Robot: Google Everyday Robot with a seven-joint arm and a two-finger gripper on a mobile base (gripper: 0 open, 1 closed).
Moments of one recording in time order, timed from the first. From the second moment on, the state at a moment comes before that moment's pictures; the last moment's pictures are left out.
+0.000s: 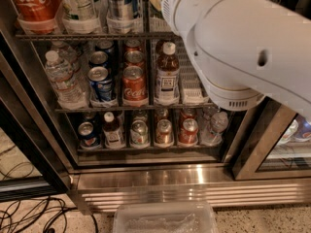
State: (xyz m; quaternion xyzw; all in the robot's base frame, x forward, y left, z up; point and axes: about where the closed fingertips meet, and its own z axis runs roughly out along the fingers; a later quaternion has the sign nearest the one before) arm 0.596 -0.053 1.121 -0.11 0.66 0.02 0.75
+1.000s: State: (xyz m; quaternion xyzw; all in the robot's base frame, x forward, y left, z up) arm 0.540 -0.084 1.082 -0.14 0.71 0.02 0.69
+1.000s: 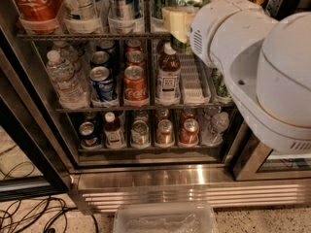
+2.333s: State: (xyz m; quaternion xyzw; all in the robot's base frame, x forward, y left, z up) arm 0.483 -0.058 0.949 -0.28 0.75 0.11 0.58
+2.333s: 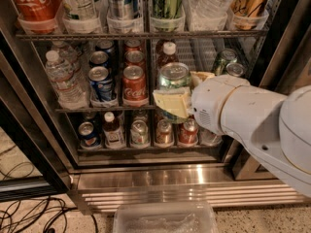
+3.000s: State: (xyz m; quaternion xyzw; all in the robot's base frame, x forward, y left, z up) arm 0.456 -0.010 0.904 -0.30 0.77 0.20 0.52
